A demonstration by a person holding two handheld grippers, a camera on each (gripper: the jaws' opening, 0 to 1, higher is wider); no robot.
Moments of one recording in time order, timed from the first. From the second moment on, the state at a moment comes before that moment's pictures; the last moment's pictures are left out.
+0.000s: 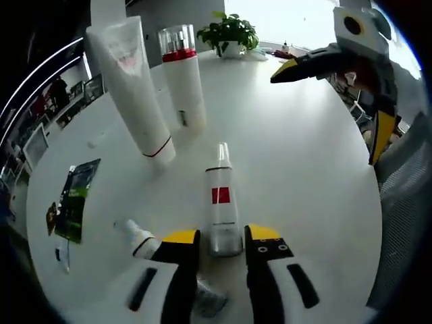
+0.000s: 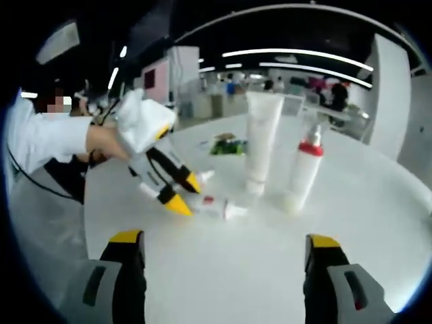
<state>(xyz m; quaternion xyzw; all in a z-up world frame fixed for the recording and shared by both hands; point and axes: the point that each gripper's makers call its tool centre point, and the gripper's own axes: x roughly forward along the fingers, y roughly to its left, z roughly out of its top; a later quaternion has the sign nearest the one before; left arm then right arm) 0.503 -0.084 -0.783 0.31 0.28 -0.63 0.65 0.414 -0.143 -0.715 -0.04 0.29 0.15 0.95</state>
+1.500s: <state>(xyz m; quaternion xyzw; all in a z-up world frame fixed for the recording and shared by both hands) 0.484 -0.084 -0.763 0.26 0.31 -0.63 0.66 0.456 -0.142 -0.760 0.59 0.22 0.02 0.78</state>
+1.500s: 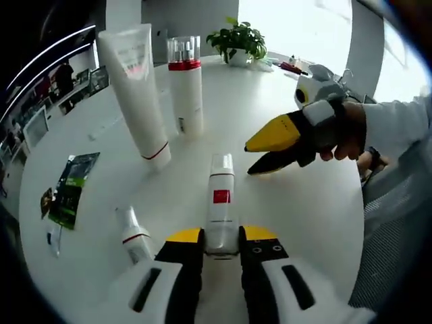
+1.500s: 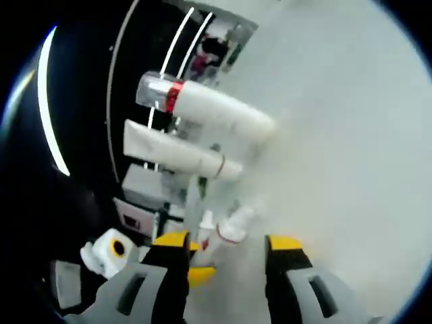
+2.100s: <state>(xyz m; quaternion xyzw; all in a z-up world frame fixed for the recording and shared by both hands) 0.460 -0.085 -0.750 0.23 0.33 -0.64 0.66 0.472 -0.126 -0.764 0.67 0.21 -0.02 0.72</state>
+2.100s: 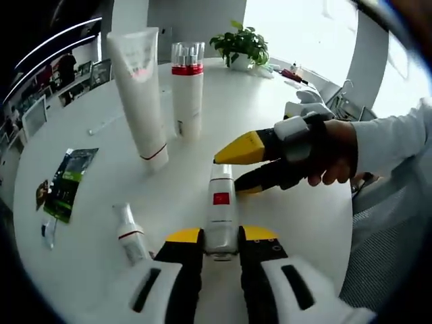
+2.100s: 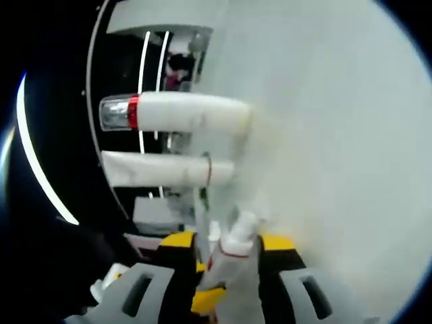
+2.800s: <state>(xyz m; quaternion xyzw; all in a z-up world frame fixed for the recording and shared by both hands) 0.474 -0.084 -0.758 0.24 0.31 -0.64 0.66 0.468 -0.135 -0.764 0.64 0.21 -0.02 0.74</state>
